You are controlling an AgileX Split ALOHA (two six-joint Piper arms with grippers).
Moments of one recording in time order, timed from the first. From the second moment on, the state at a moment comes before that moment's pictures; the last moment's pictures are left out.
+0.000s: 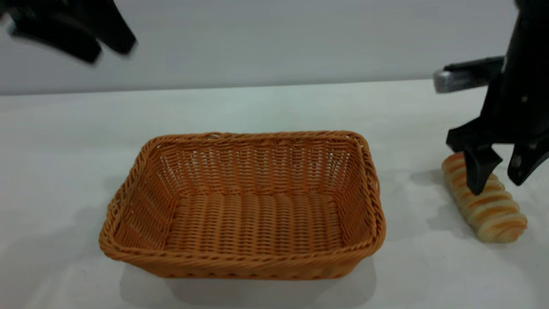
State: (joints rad) left arm -0.12 1.58 -1.14 -0.58 0.72 0.51; right arm 0.18 2.11 -1.21 -0.06 0.67 0.06
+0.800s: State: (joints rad) left arm -0.12 1.23 -1.13 -0.43 0.97 0.42; right arm 0.10 2.25 -1.29 0.01 0.65 0.00
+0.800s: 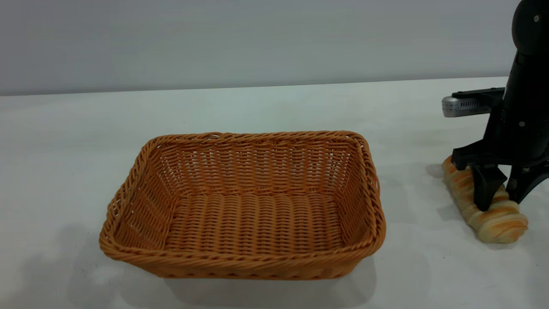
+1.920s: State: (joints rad) left arm -0.12 0.97 -0.91 -0.40 0.94 0.35; right arm 0.11 2.02 -1.30 0.01 0.71 -0.04
